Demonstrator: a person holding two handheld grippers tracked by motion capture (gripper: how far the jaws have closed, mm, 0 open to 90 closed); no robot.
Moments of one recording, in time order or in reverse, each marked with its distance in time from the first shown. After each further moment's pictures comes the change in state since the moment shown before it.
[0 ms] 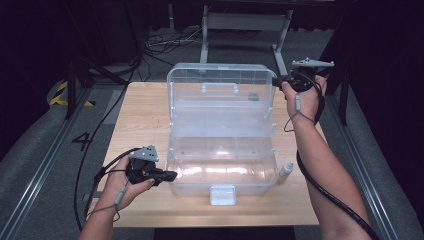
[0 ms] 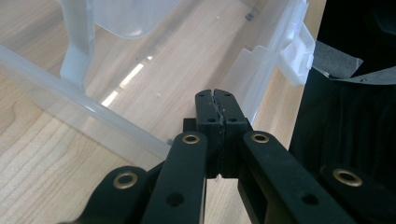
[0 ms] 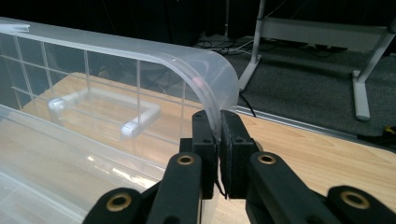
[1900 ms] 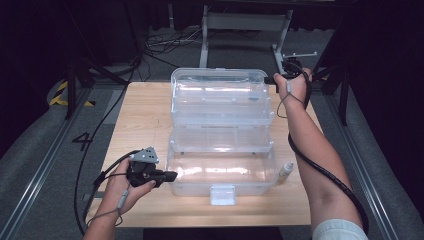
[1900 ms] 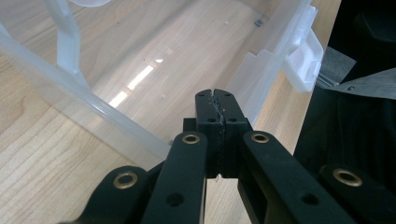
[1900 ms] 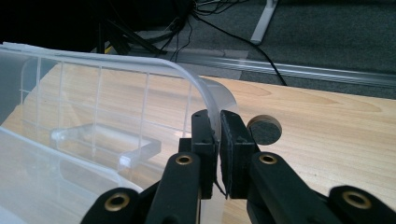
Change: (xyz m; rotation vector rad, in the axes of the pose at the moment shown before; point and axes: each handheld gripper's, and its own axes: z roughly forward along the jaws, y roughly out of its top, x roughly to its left) left arm -0.007 -0.003 0.000 -0.021 0.049 -0.032; right arm -0.039 0.005 0.078 0.191 0.065 0.170
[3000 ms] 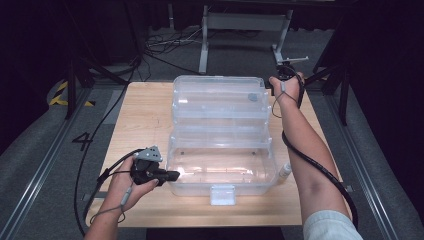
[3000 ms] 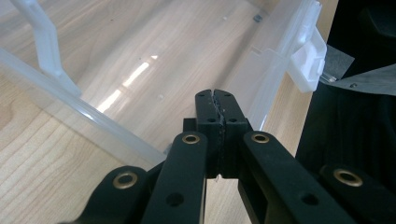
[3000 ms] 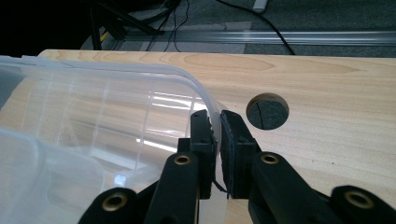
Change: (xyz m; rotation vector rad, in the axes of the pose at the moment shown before) left arm 0.005 0.004 0.010 0.021 -0.023 0.008; right arm -0.022 -0.007 0.044 0.097 0.019 0.097
